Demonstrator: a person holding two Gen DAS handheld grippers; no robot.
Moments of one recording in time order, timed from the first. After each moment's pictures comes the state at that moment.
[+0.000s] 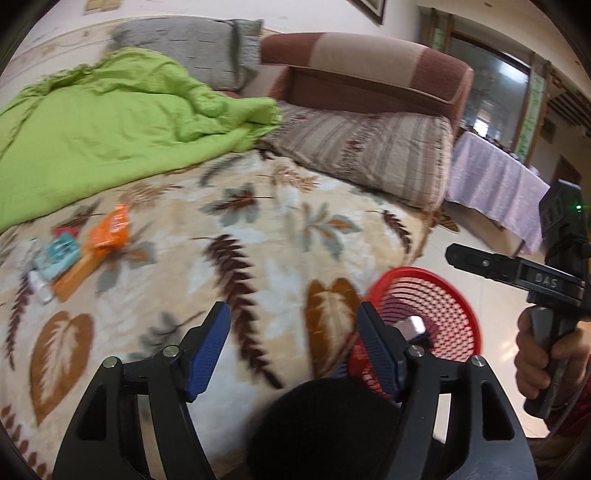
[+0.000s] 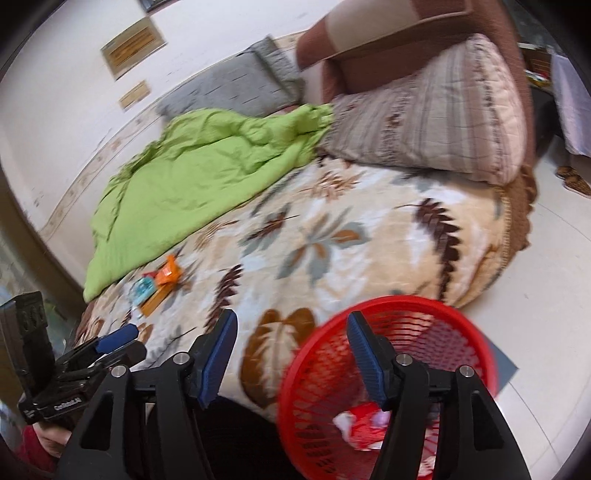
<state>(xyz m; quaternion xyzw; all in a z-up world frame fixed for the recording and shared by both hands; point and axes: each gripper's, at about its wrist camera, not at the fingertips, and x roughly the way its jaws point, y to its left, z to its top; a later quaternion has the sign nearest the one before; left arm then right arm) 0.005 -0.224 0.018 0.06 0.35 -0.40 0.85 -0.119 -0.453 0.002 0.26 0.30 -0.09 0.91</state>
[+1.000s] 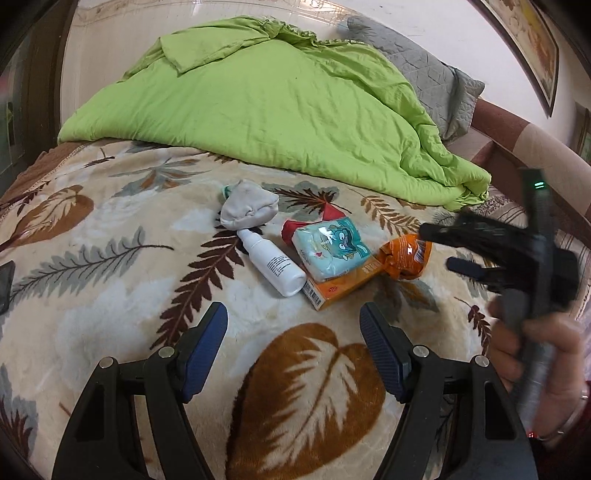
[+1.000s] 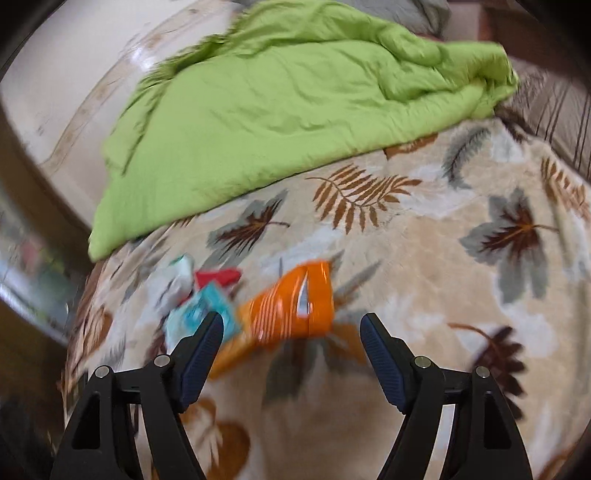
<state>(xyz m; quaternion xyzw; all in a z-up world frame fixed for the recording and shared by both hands) 0.169 -0.012 -0.033 -0.09 0.36 -0.13 0.92 0.245 -0.260 -0.046 0.22 0.40 0.01 0.89</state>
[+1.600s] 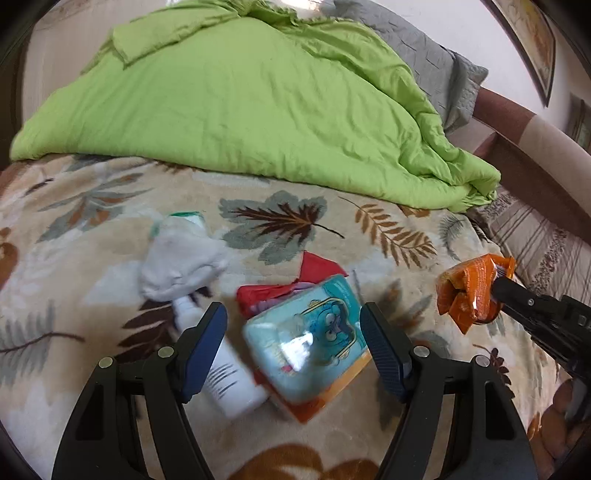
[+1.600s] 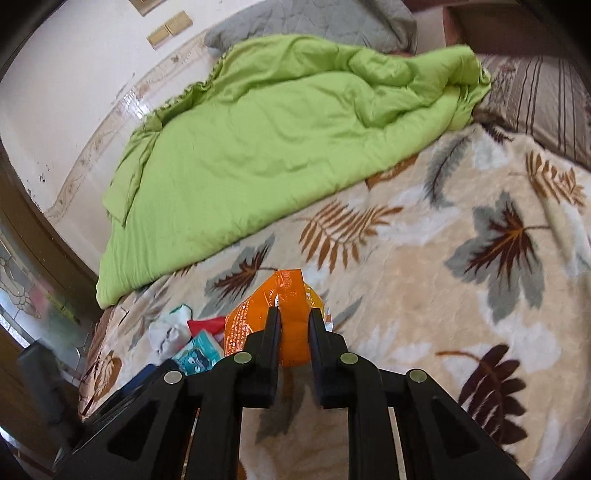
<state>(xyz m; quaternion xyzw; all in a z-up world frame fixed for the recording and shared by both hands) 0.282 -0.064 -0.052 -0.08 0.38 -0.18 0.90 0.227 -0.288 -0.039 0.27 0.33 0.00 0.91</state>
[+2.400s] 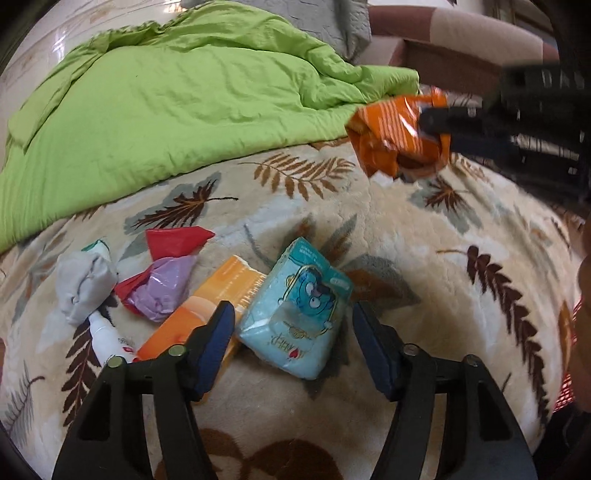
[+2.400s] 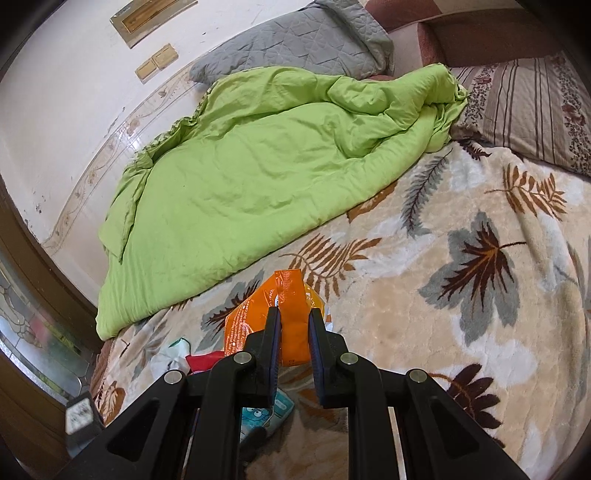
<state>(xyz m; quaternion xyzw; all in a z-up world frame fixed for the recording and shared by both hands) 0.238 -0.153 -0.070 0.12 0.37 -0.26 0.88 0.215 -0.312 -0.022 0.29 0.28 -0.04 0.91</state>
